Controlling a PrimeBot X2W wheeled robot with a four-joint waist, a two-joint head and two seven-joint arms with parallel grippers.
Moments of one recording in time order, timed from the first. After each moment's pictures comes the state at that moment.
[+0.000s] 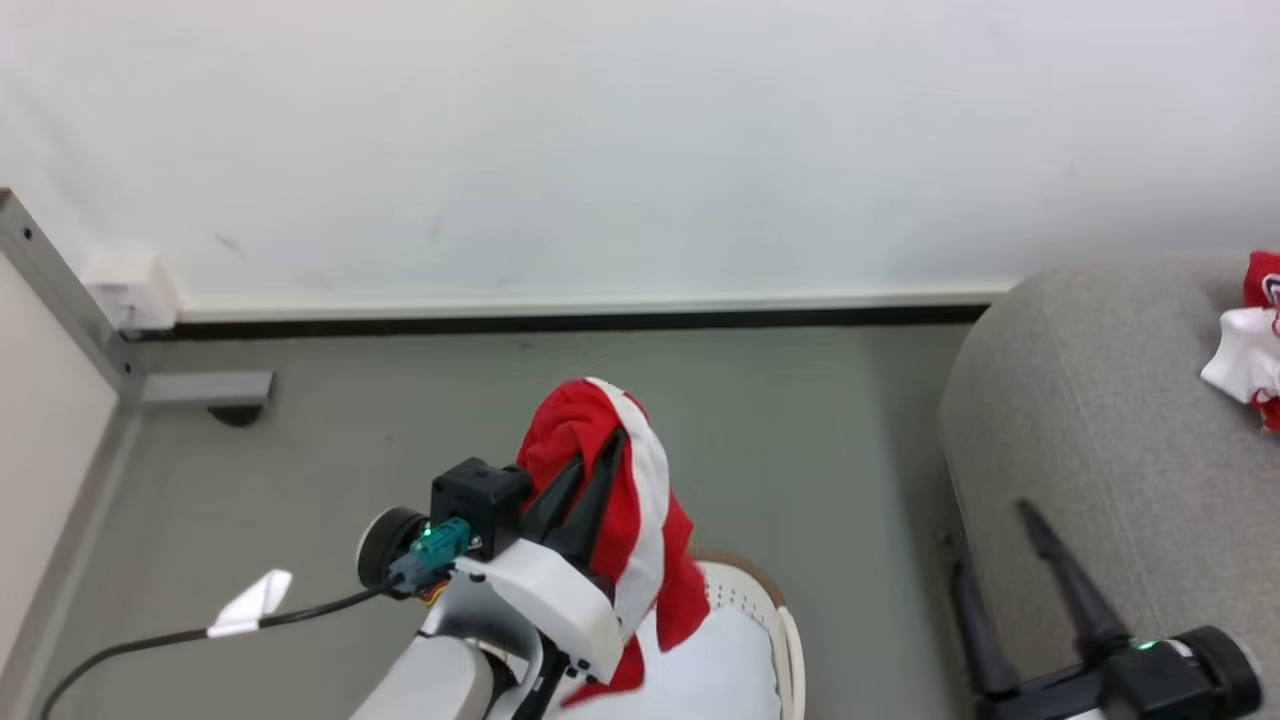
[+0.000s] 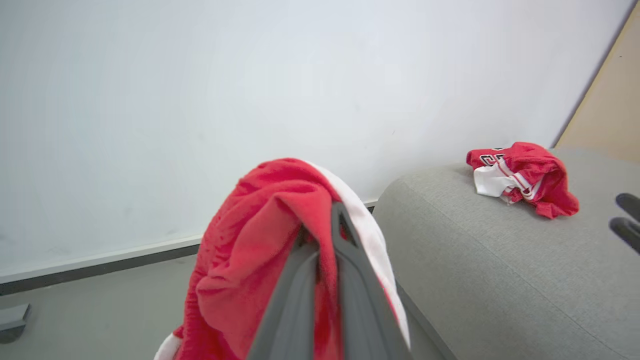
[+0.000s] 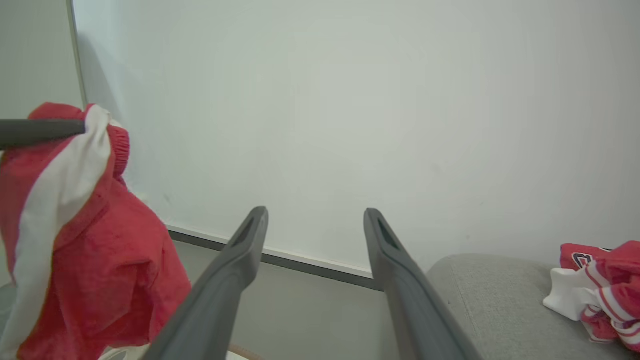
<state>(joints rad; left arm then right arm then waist) -0.38 0.16 -0.54 0.19 -0.38 0.08 -0.06 -0.03 -0.06 0.11 0.07 0.08 0.13 -0.26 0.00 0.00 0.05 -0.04</state>
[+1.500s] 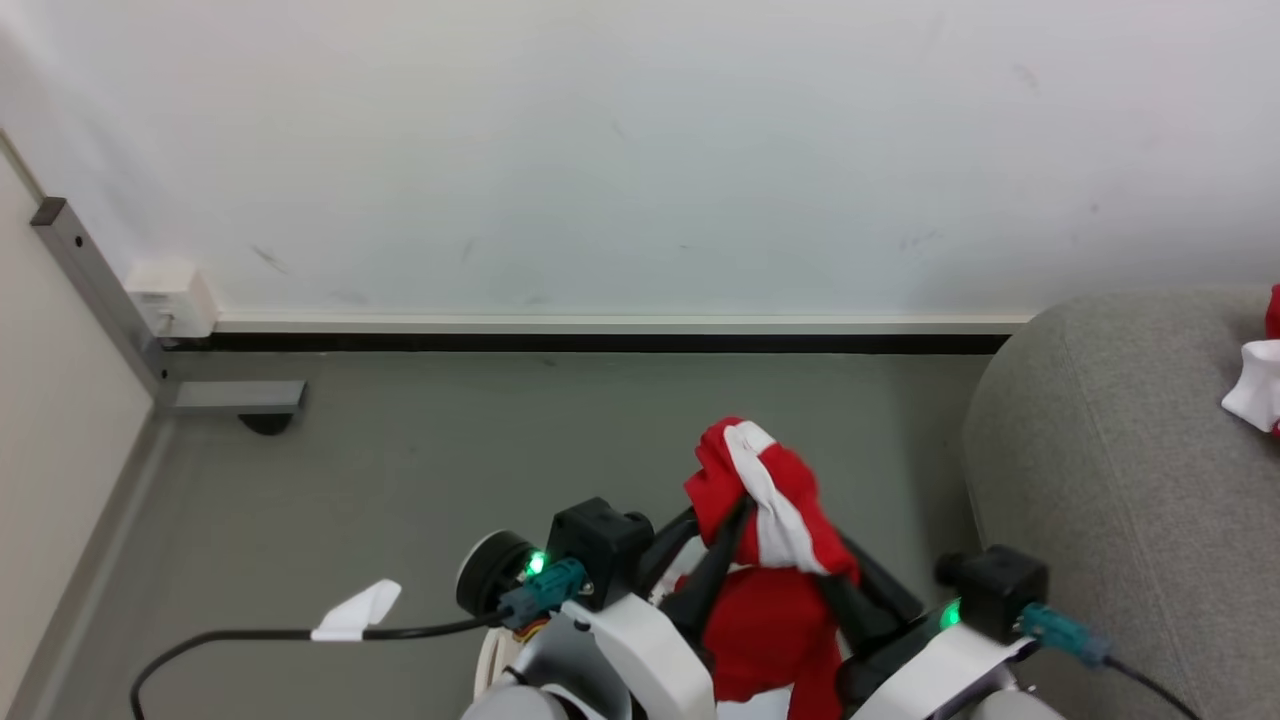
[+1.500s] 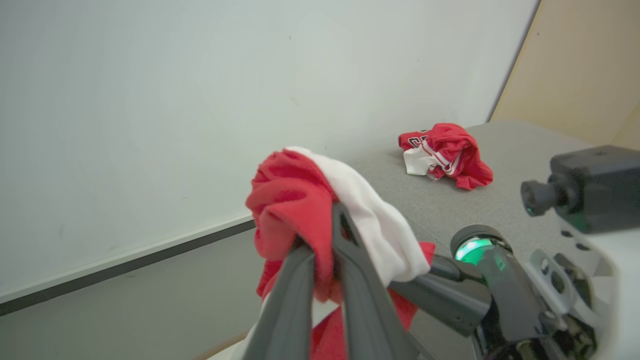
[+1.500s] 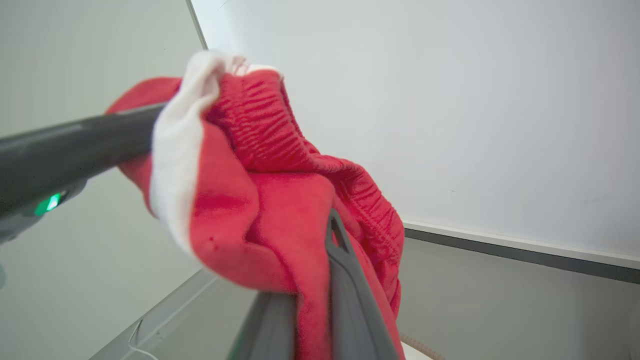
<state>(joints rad) -0.36 0.16 -0.70 -0.01 -0.38 0.08 0.10 -0.37 -0.15 0.70 0.40 0.68 0.13 -0.26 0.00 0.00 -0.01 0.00</state>
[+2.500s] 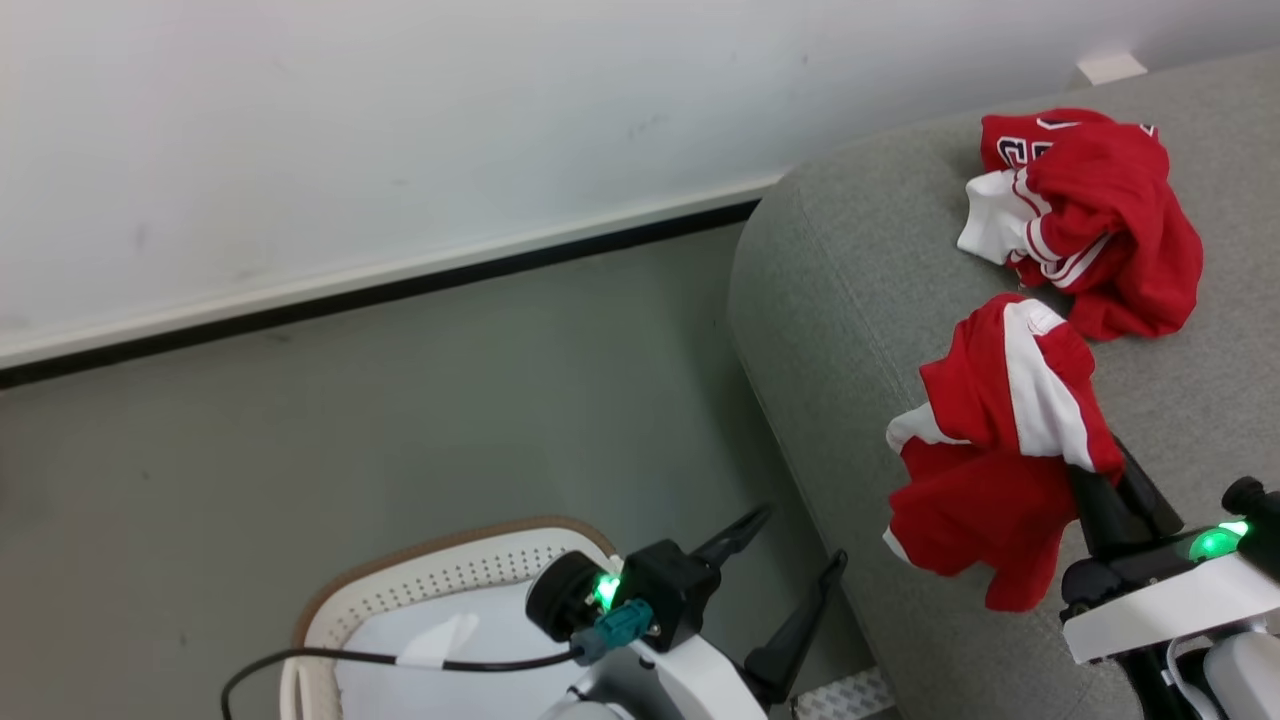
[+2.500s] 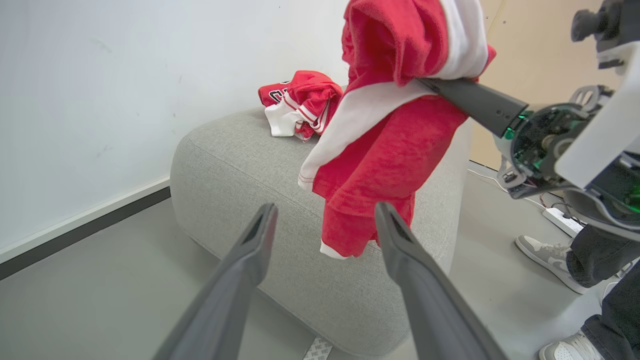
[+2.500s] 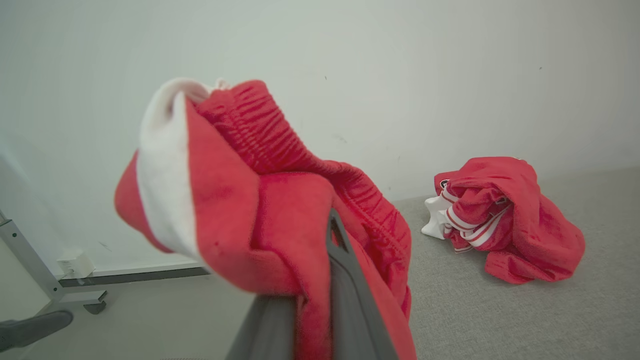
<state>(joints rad) -0.39 0.08 -0.80 0.19 -0.37 0.03 -0.07 -0.30 -0.37 0.37 0.20 0.71 0.13 -0.26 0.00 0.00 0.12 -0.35</state>
